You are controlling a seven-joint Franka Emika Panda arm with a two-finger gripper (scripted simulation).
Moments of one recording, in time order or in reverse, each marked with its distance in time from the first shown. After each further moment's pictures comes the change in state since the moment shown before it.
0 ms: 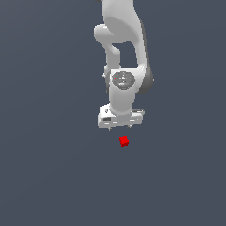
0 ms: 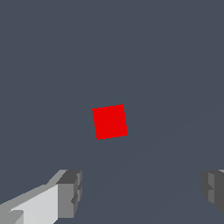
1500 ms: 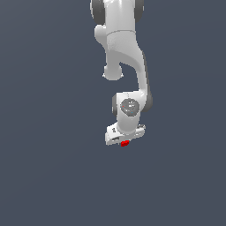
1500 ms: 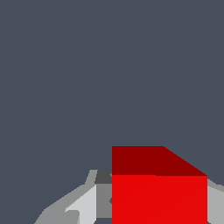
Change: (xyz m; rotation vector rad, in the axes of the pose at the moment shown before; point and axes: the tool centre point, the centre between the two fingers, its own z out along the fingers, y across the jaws) arm 0.034 -0.022 0.095 -0.010 0.016 -0.150
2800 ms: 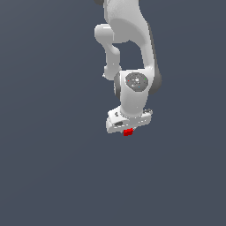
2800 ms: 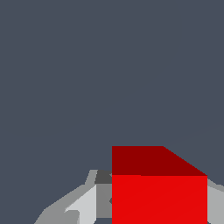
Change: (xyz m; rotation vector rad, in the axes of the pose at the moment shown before) arm -0.010 -0.013 -0.098 0.000 -0.002 0.000
